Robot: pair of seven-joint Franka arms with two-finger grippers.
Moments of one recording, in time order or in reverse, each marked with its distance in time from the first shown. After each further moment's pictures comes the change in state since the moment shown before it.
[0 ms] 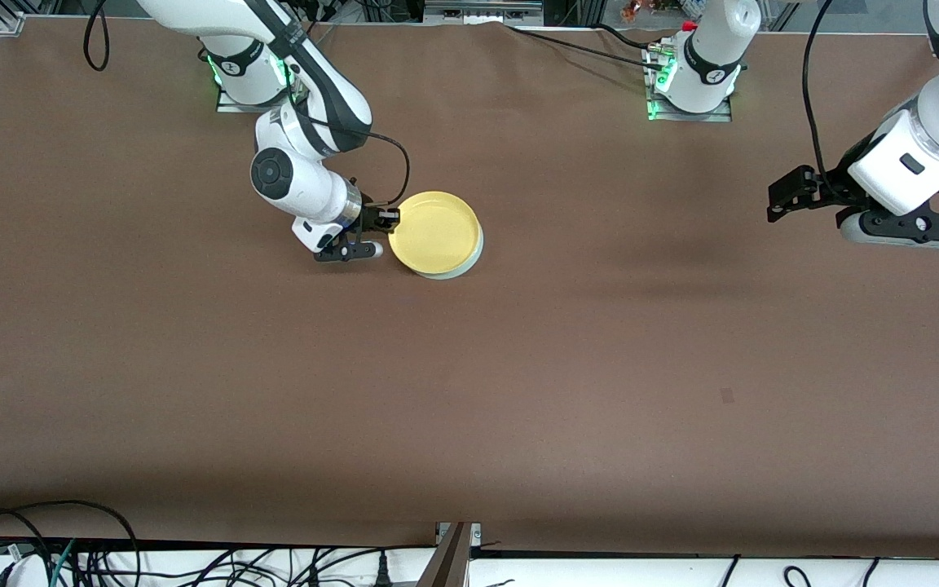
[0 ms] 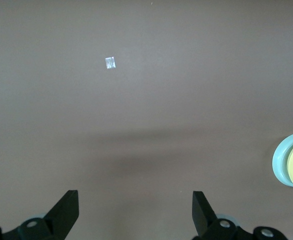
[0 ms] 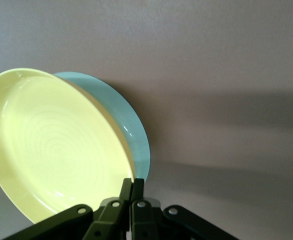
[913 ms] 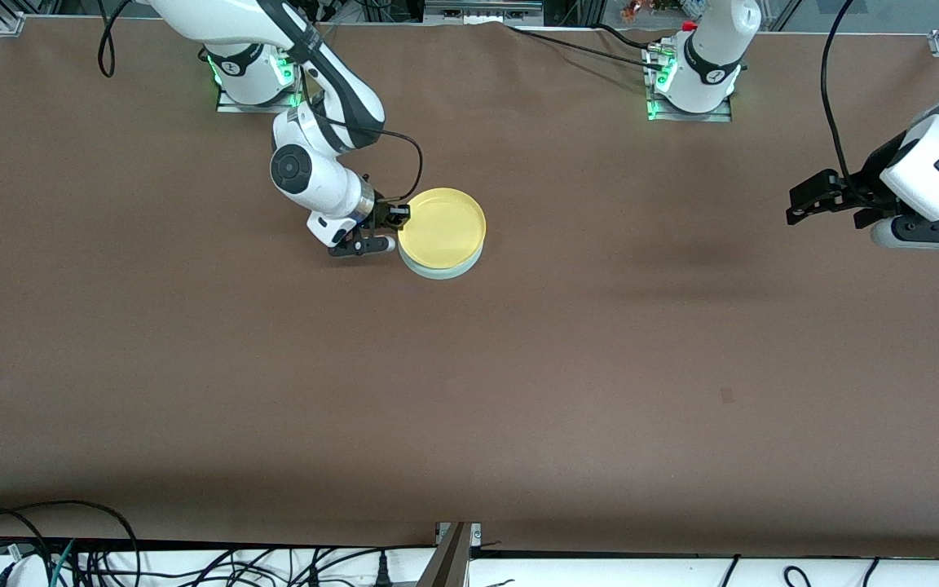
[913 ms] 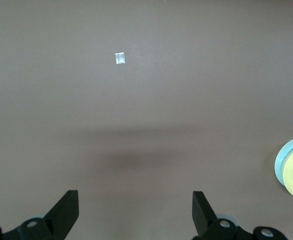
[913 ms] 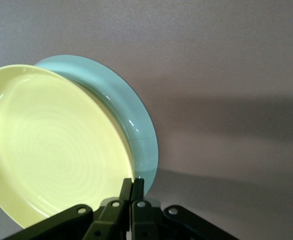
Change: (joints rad) left arm 0.252 0.004 -0.206 0.002 0.000 -0.022 0.001; right arm 0.043 0.046 0.009 -0.024 0.000 0.104 0.001
